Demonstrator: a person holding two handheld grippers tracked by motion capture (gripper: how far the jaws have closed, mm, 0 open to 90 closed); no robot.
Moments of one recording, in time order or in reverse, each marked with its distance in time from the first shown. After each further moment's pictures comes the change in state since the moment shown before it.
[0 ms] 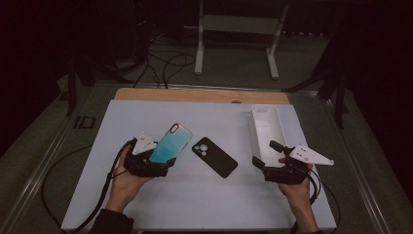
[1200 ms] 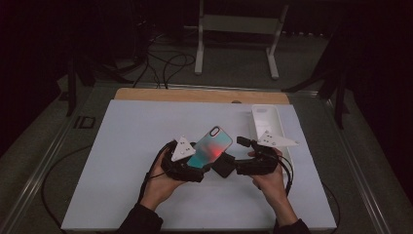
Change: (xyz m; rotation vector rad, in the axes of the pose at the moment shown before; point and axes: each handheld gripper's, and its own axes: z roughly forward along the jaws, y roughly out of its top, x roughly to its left) left arm -0.069 0.035 0.042 -0.105 -0.145 0.129; right arm 0.043 0.030 0.061 0.097 0.192 0.072
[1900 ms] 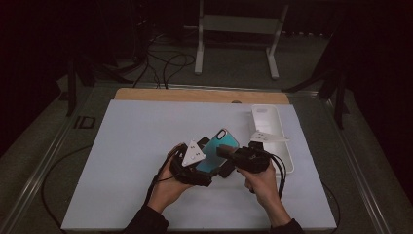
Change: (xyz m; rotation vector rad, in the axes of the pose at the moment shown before) left arm -0.018 0.003 0.013 0.022 0.002 0.049; right arm 0.005 -0.002 0.018 0.058 0.080 0.159
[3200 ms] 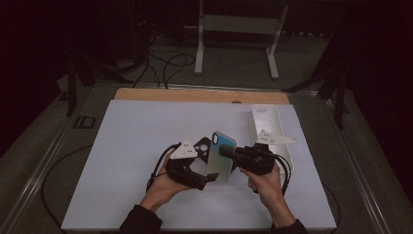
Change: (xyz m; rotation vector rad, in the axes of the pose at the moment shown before) left arm 0.017 -0.011 -0.003 -0.028 -0.264 -0.131; right arm 0.010 0.008 -0.016 -0.057 0.047 -0.068
